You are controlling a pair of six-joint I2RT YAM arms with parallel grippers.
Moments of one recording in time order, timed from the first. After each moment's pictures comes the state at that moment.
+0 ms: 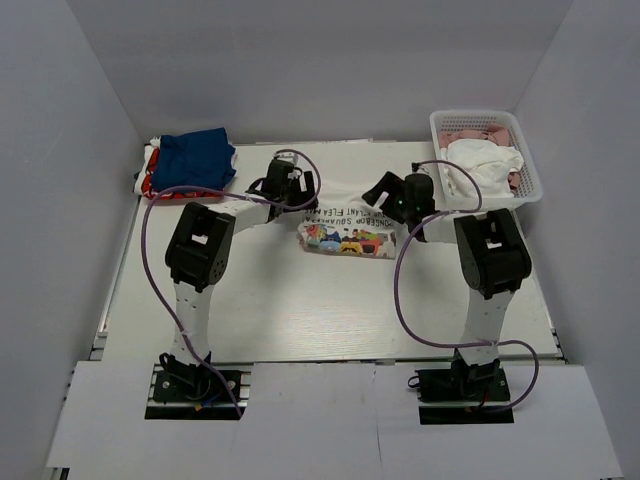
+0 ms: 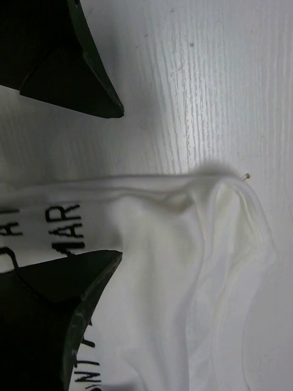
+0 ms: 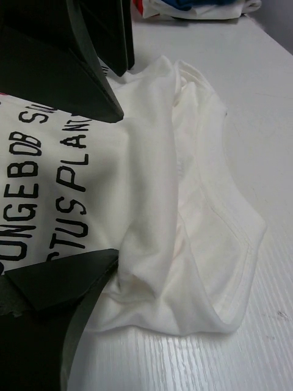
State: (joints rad) left arm -0.42 2.14 1.44 0.03 0.00 -0.42; right arm 0.28 1.97 1.05 0.43 -0.14 0.72
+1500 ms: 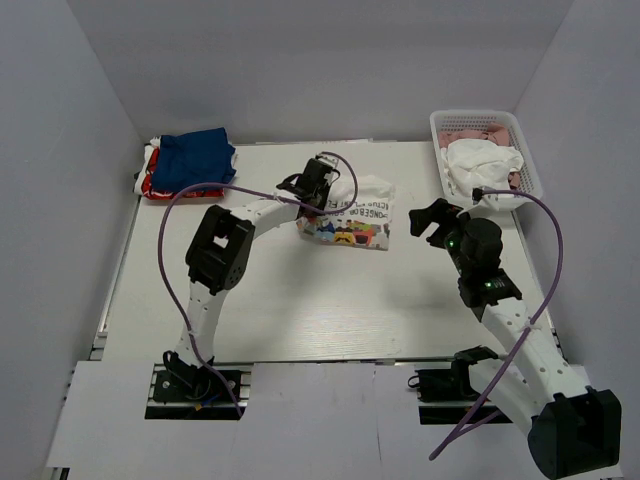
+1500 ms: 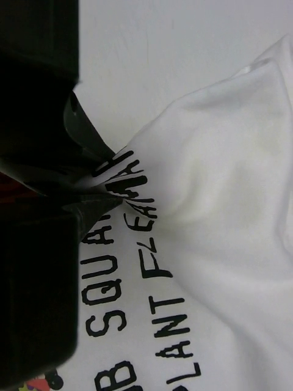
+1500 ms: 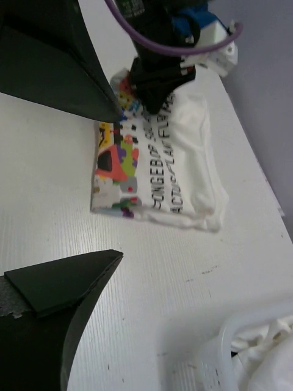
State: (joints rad) left arm -0.58 2.22 1.68 -0.26 -0.22 -0.14; right arm 0.26 0.87 0.56 0.11 0.04 0.49
